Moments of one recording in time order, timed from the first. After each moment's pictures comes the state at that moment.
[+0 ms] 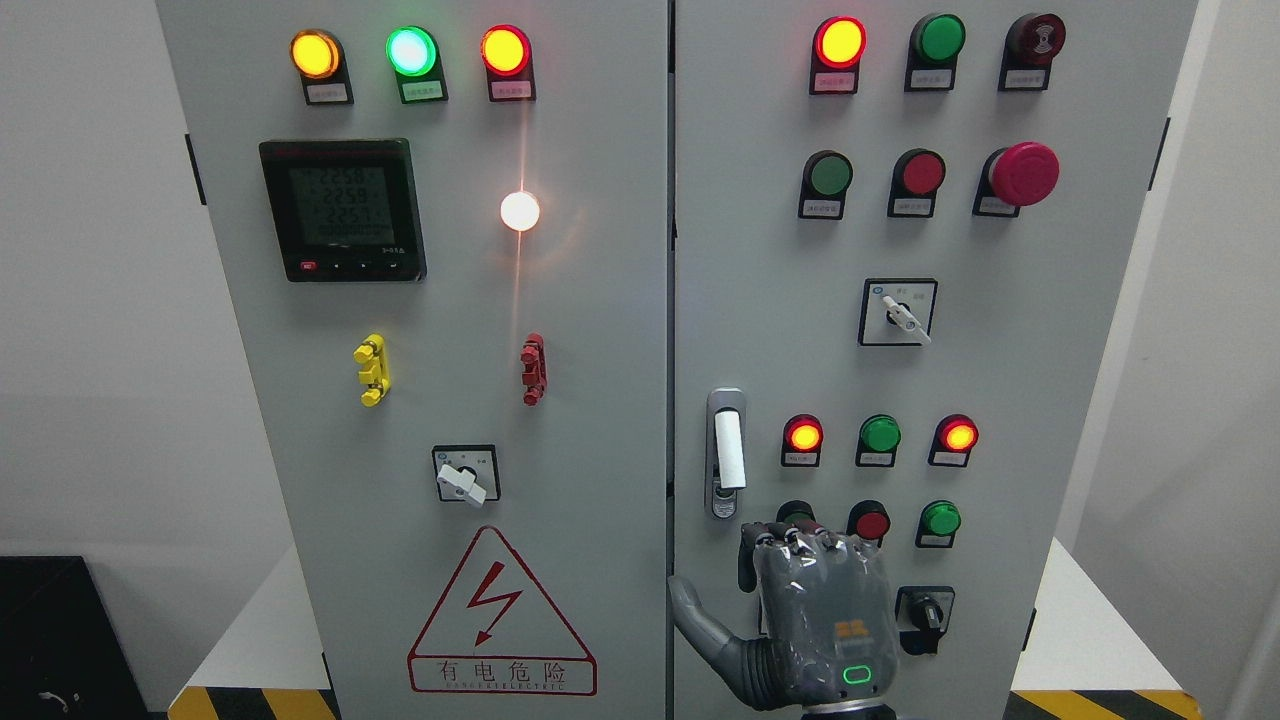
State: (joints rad) left arm -0.04 -0.11 -0.13 -0.05 0.14 -0.06 -0.06; right arm -0.31 0.08 0.37 -1.83 1.39 0.23 -0.20
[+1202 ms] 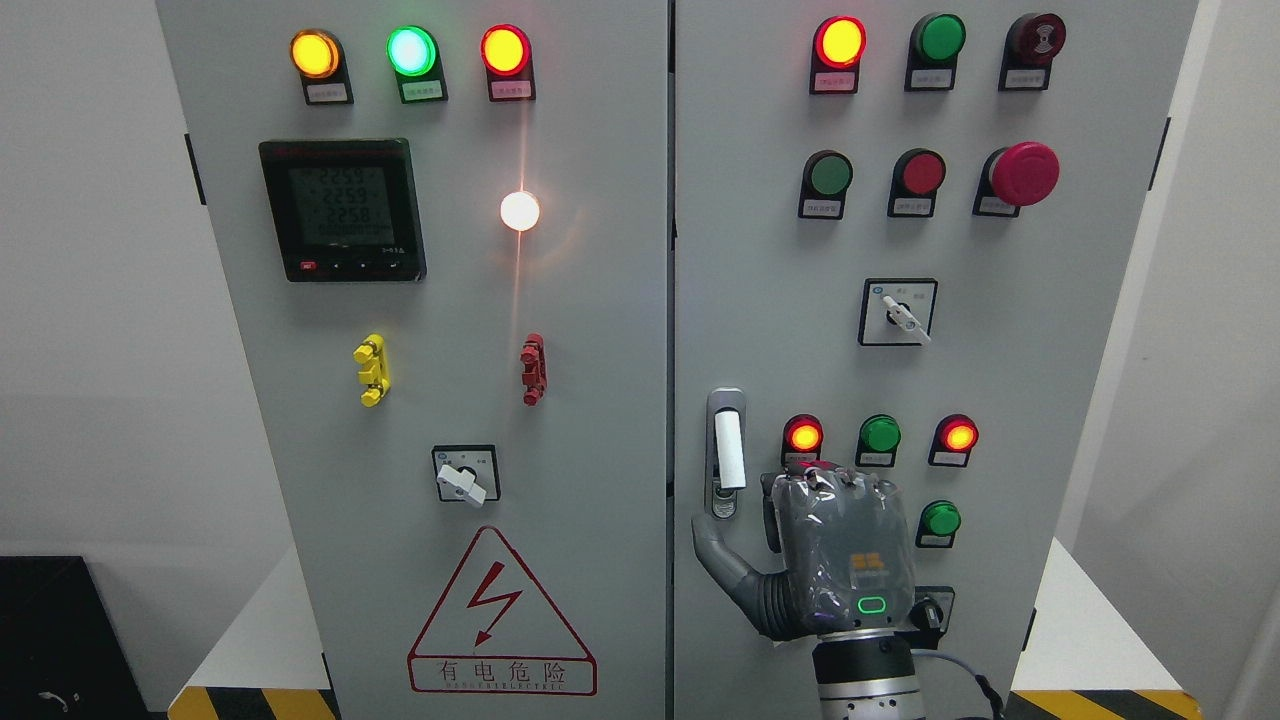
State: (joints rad) left arm -0.04 -0.11 -0.13 -0.05 0.14 -0.06 -0.06; right arm -0.41 0.08 0.31 -1.78 1.39 0.23 -0.15
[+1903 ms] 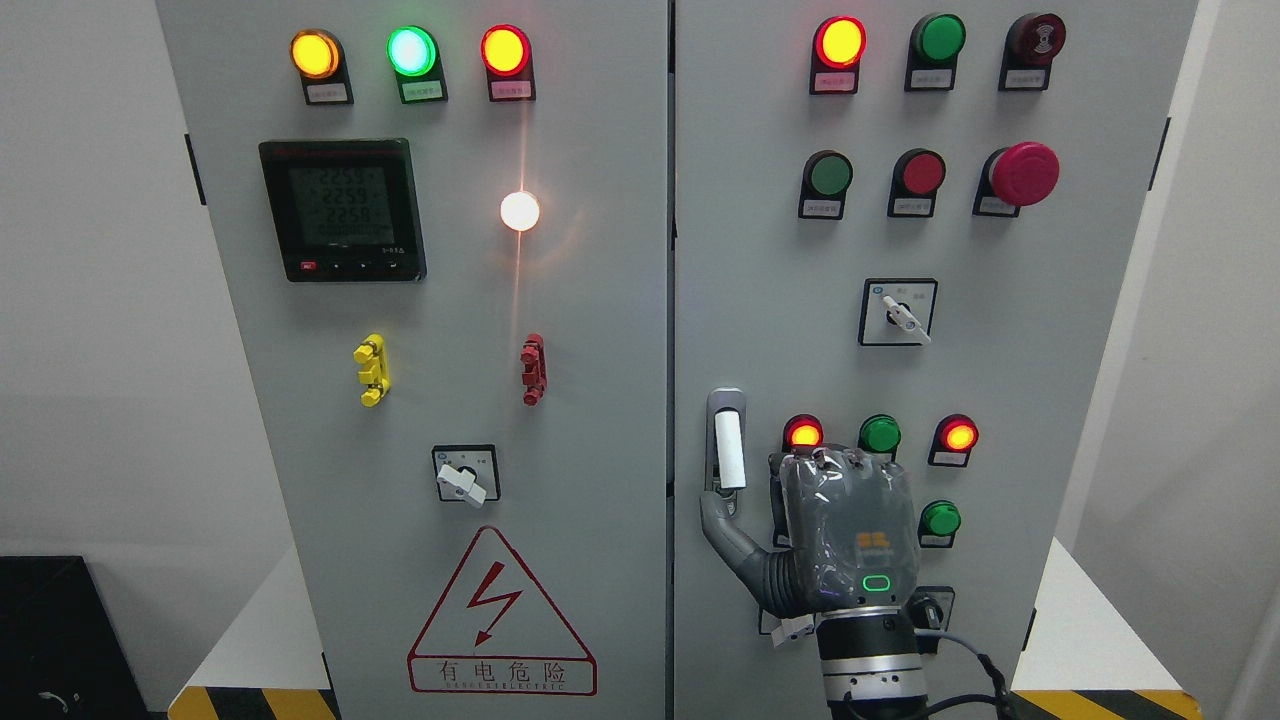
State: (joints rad) left arm -0.04 -0.11 -0.13 -0.05 0.14 -0.06 -0.06; right arm -0.44 0.10 0.30 -1.76 1.39 0.23 -0.15
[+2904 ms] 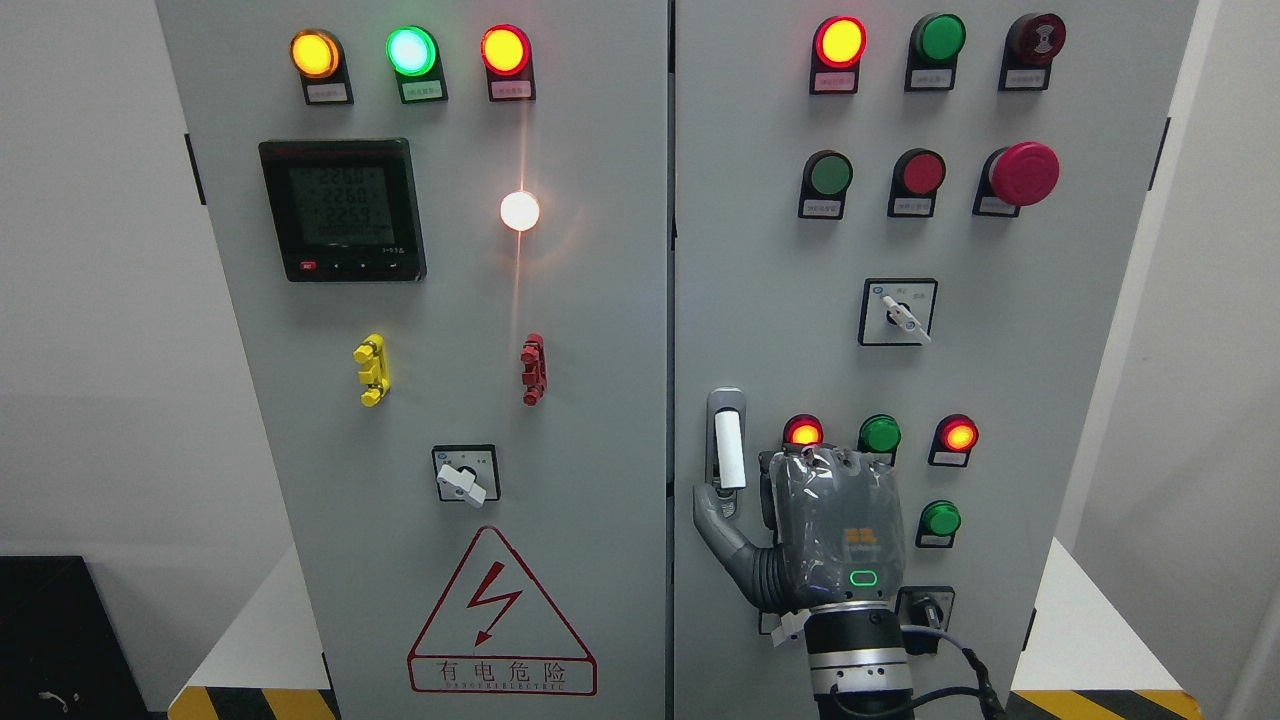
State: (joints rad) left arm -0.04 -0.11 -0.13 -0.05 0.14 -0.06 -0.06; right arm -0.45 0.12 0.30 -1.73 1.39 0.24 -0.15
